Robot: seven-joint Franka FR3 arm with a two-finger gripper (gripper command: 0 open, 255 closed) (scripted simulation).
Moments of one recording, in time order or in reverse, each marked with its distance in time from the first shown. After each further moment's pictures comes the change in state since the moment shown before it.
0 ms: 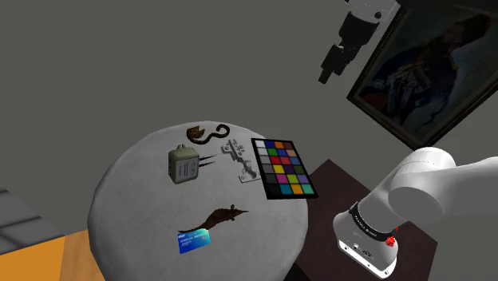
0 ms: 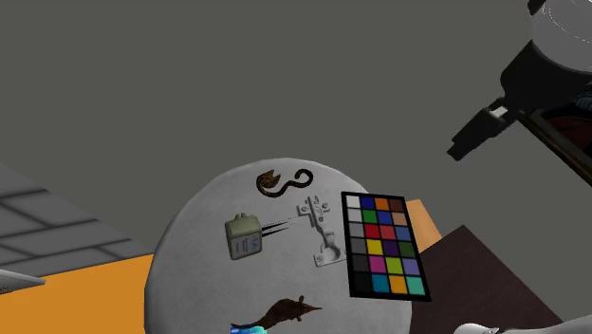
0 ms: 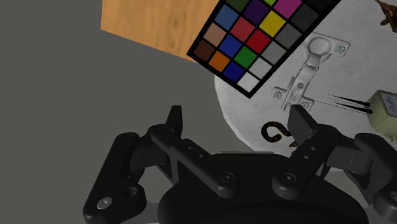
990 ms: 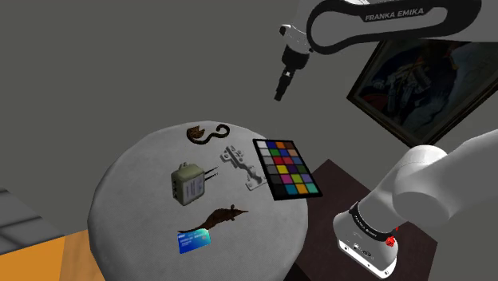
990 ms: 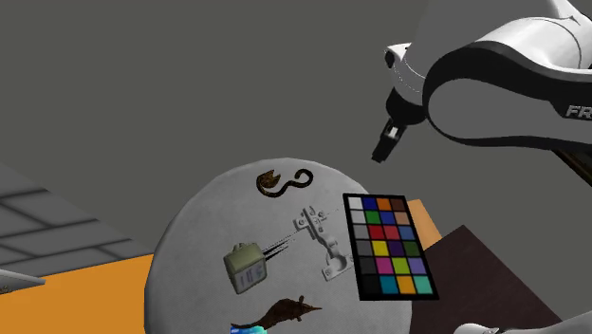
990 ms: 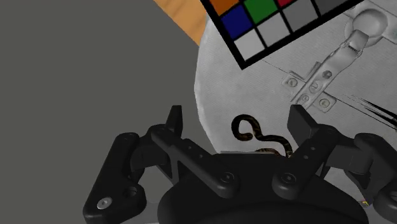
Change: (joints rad) arm 0.120 0.380 -0.048 -0.001 -0.026 0.405 -0.346
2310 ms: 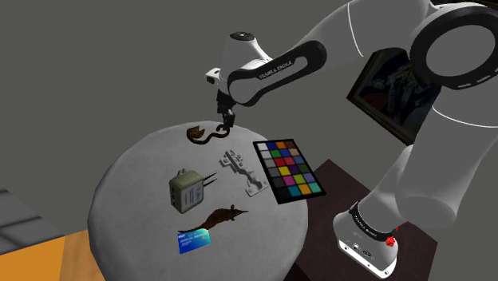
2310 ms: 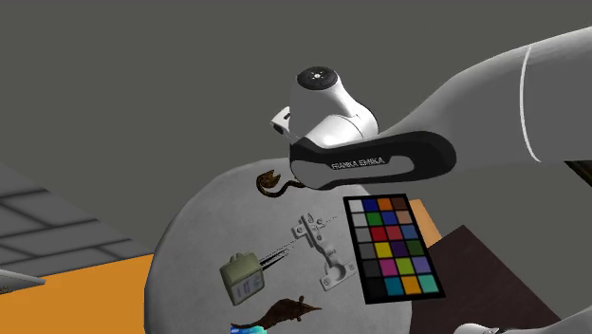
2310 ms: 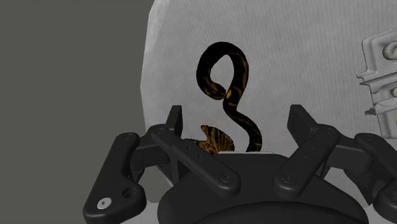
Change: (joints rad) arm 0.115 0.635 0.077 0.273 -0.006 0.390 -0.481
